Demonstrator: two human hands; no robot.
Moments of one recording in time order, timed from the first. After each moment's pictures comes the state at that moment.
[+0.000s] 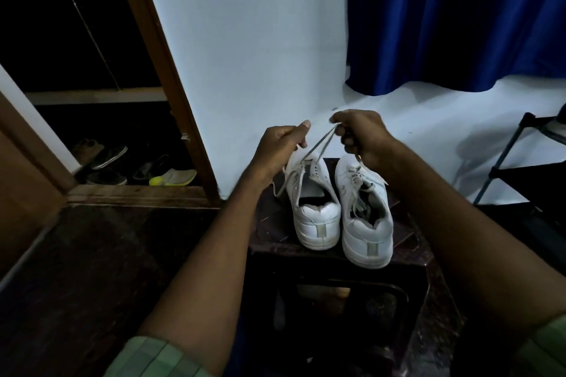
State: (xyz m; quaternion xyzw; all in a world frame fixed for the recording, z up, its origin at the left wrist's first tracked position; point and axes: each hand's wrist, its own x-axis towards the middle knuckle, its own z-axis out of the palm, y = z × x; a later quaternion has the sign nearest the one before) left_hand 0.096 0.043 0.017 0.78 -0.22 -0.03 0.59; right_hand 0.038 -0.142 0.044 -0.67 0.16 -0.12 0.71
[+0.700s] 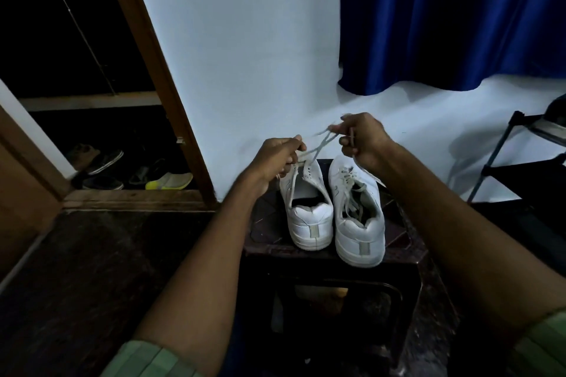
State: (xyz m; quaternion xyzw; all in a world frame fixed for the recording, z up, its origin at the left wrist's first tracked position) left_hand 0.087 0.039 0.012 0.76 -0.18 -0.16 0.61; right_hand 0.041 -0.160 0.032 -0.57 0.18 -0.12 0.79
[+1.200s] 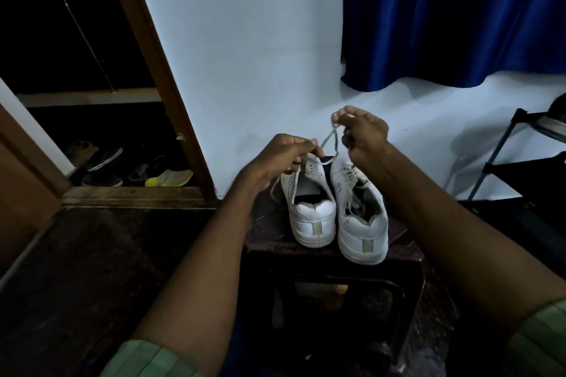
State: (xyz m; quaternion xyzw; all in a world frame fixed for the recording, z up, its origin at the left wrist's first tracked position) left_hand 0.075 0.043 0.024 0.76 -0.28 -0.20 0.55; right_hand 0.048 -0.139 0.022 -0.48 0.20 -0.27 0.81
